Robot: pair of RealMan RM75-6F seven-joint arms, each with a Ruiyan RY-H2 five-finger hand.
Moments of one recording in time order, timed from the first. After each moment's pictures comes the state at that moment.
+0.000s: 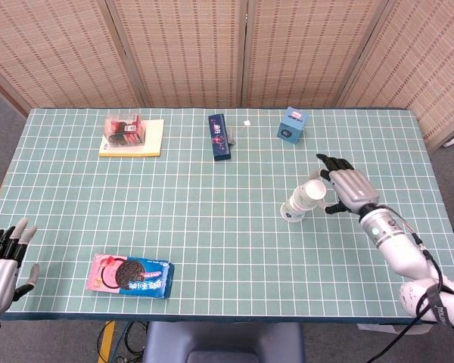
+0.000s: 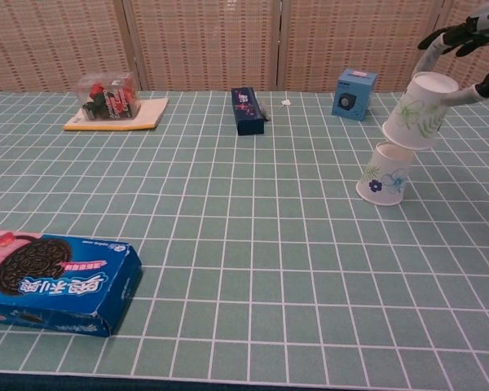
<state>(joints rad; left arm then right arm) -0.08 -1.14 -0.04 -1.57 1.52 1.52 0.10 0.78 -0.94 0.15 -1.77 -0.90 0.77 -0.07</state>
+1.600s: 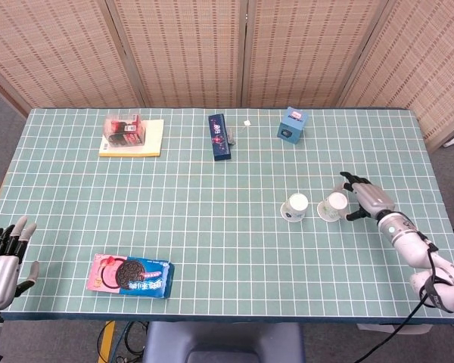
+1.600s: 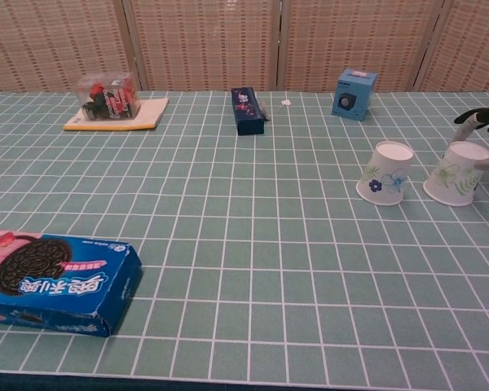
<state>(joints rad) -0.09 -1.16 -0.05 -1.57 1.47 1.48 0.14 0.68 -1.23 0.10 -1.16 -1.33 0.55 0.50</state>
